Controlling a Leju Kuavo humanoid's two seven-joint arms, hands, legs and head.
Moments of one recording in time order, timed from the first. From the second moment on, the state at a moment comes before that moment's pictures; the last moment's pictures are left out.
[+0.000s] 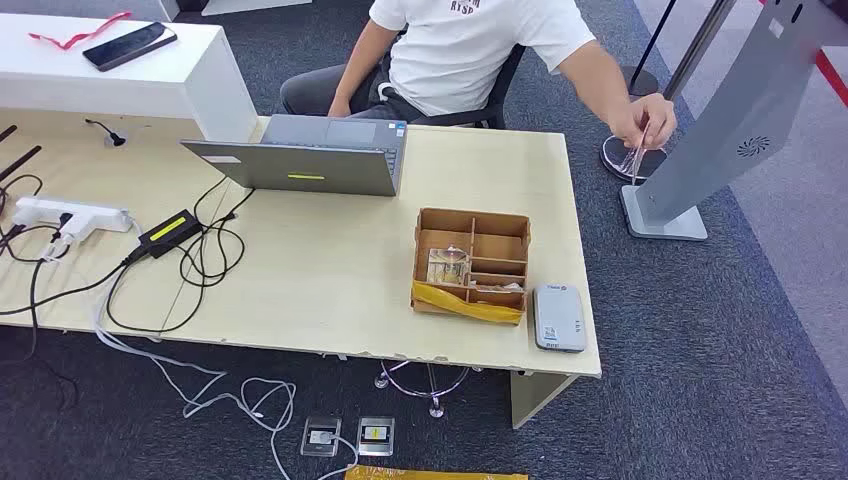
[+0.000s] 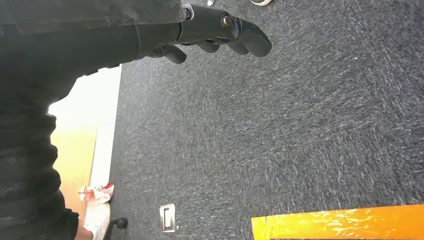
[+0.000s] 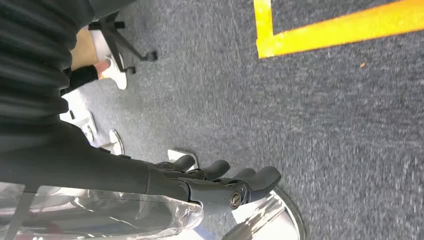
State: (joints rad) left arm -0.15 -0.11 1.06 -0.08 -1.57 0.47 0.00; right arm -0.10 -0.03 -0.38 -0.18 0.66 -0.33 0.26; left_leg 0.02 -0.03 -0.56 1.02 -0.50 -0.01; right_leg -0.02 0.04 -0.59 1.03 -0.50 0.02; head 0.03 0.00
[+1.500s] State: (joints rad) left arm -0.10 -0.08 0.36 -0.16 -0.49 0.48 0.04; right arm -0.37 -0.76 0.05 -1.41 0.82 -0.23 0.69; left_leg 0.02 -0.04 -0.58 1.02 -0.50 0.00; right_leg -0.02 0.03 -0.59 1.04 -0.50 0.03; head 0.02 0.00
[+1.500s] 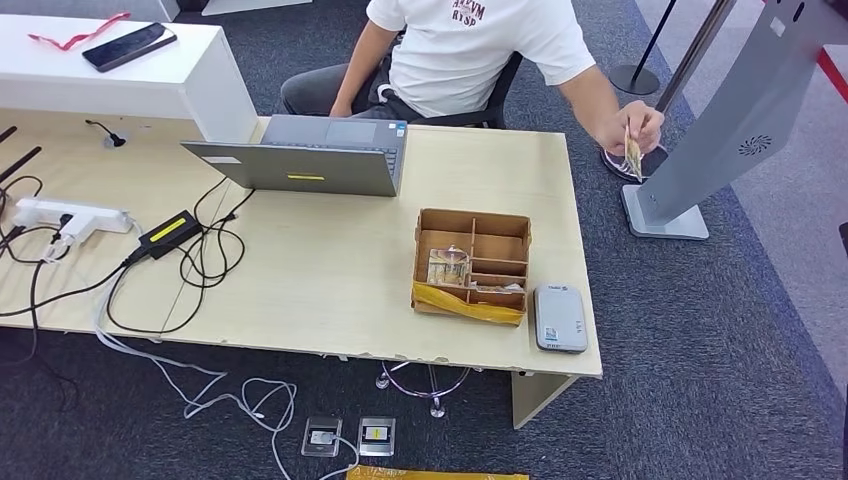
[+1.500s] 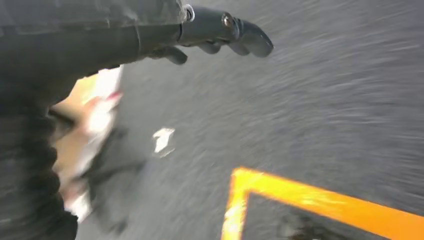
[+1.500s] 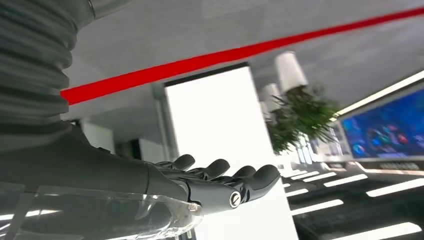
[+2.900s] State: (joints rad) left arm -0.08 -0.04 -0.14 -0.20 -0.41 0.48 0.05; right arm -0.73 -0.55 0.80 -1.50 0.79 -0.34 0.48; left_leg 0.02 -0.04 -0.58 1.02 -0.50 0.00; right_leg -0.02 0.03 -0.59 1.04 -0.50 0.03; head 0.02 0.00
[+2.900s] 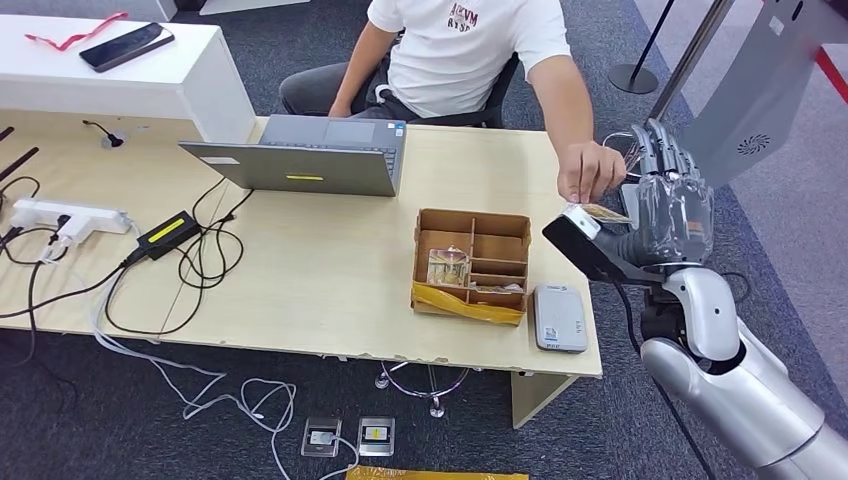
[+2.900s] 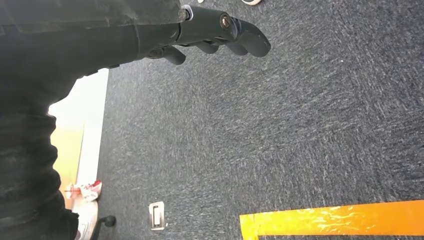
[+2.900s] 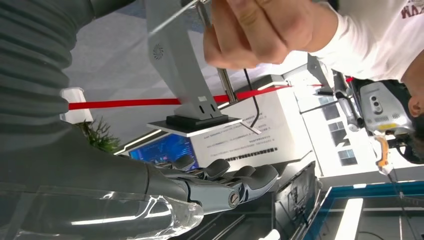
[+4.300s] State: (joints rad) left arm -0.07 -0.04 -0.20 -0.20 -0.36 0.48 0.06; right arm -0.72 -0.53 0.85 -1.46 0.72 -0.30 0.49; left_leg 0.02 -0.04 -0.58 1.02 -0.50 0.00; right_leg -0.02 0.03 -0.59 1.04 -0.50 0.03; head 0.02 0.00
